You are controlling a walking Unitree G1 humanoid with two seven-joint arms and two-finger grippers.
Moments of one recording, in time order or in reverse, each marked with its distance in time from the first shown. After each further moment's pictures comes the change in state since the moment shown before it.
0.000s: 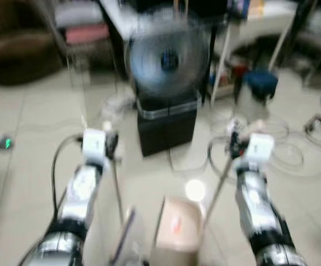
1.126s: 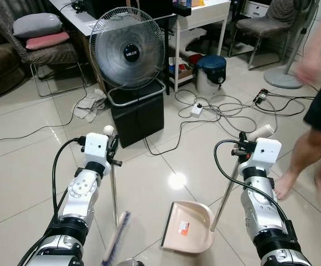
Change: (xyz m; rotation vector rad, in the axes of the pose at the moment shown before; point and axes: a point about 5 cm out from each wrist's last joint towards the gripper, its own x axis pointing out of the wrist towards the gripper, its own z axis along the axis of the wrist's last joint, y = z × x) left arm -0.001 -0.001 -0.003 0.042 0.023 -0.002; right arm -0.003 -0.012 -0.003 -0.027 0.017 -0.042
